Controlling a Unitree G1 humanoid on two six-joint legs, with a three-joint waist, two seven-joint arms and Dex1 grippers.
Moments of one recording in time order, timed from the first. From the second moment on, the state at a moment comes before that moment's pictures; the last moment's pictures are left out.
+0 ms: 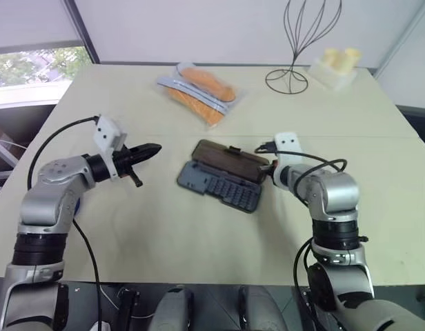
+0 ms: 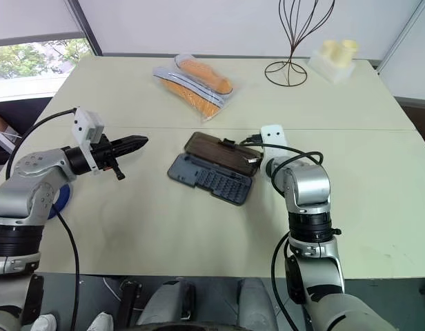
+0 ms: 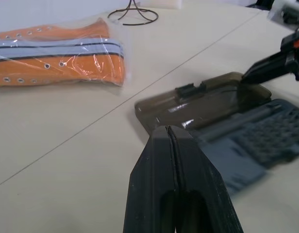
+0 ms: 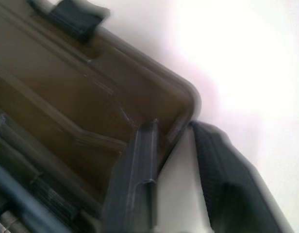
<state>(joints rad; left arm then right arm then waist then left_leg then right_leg) -0.46 0.68 0.13 -0.02 -0.46 0.46 -0.90 -0.68 -0.22 -0.08 -0.16 0.12 1.37 0.09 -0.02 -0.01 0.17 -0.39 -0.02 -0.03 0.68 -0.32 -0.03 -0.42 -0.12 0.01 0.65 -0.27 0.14</state>
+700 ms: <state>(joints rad) -0.44 0.68 0.13 -0.04 -0.46 0.46 -0.87 -0.68 -0.25 0.00 -0.18 0.13 1.42 0.13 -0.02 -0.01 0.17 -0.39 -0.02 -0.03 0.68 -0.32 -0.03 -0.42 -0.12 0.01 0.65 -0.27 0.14</state>
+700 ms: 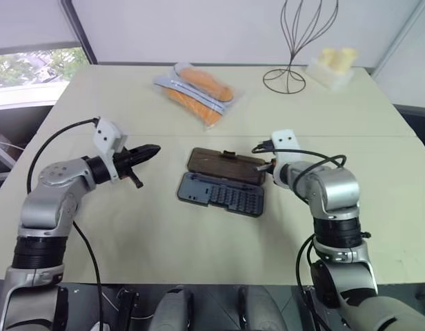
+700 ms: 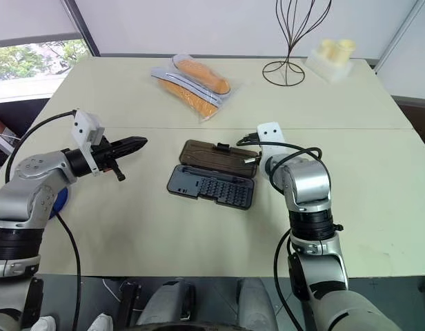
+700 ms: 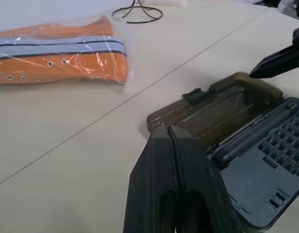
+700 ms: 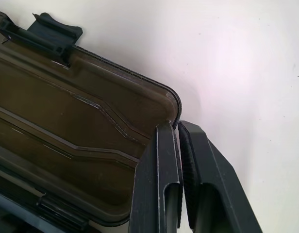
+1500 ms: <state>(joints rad) -0.43 0.67 0.13 -0.06 -0.46 0.46 -0.87 -0.63 -0.33 0.11 -0.31 0.22 1.46 0.27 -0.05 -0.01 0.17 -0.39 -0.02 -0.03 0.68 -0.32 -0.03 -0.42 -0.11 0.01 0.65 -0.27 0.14</state>
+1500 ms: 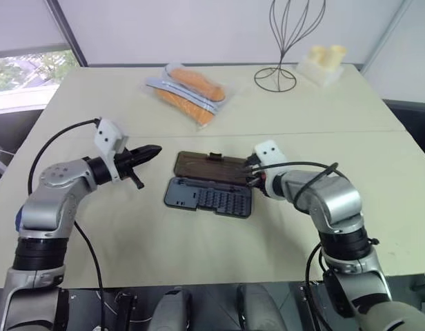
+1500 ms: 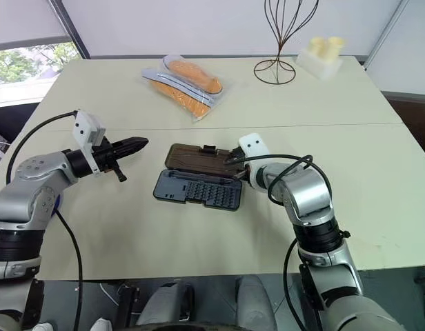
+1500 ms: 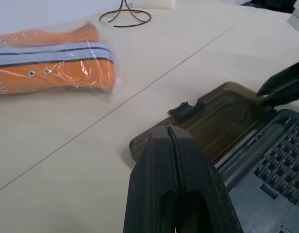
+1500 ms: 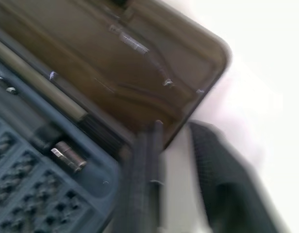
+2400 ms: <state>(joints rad) -0.43 0.66 0.13 -0.06 -0.44 0.45 -0.85 -0.72 -0.22 0.03 -0.10 0.17 1.39 0.15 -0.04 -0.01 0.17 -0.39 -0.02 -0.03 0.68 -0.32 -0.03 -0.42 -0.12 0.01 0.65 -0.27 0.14</state>
